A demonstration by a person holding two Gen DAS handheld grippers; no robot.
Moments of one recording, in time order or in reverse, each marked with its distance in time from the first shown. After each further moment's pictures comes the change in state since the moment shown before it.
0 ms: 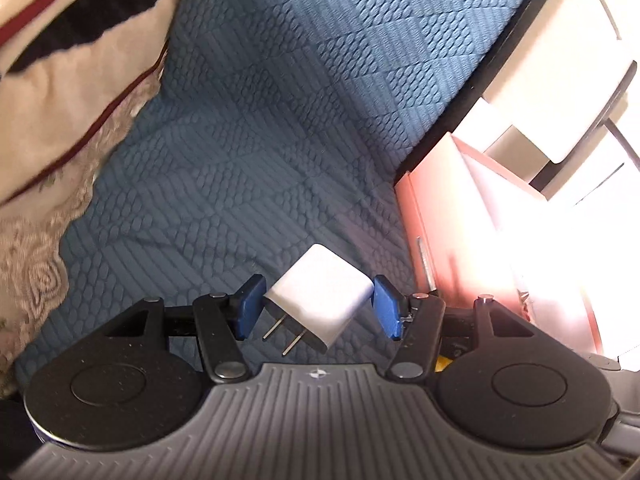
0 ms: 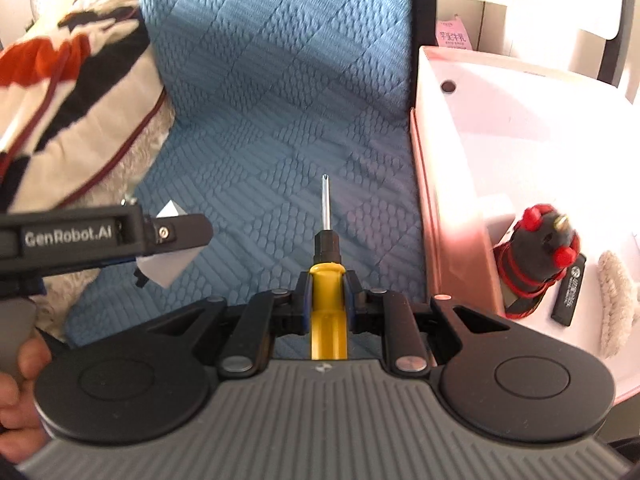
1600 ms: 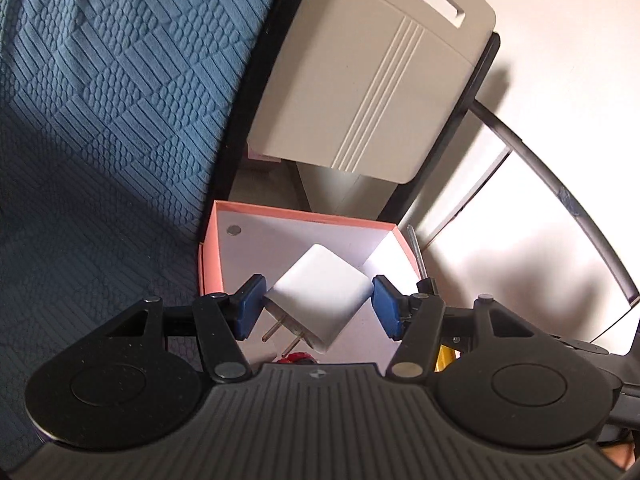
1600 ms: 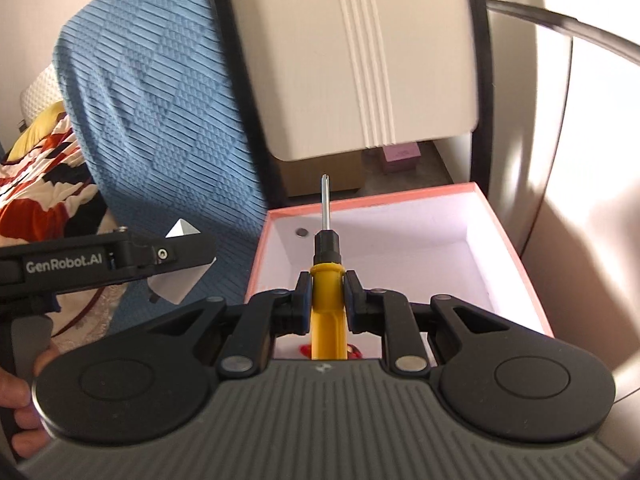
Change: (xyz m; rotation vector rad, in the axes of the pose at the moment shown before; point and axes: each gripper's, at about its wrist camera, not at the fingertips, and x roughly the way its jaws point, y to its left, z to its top) left arm -0.003 -0.222 0.035 0.192 -0.090 -0.171; right arm -0.120 -0.178 0.055 0.128 -0.214 -0.008
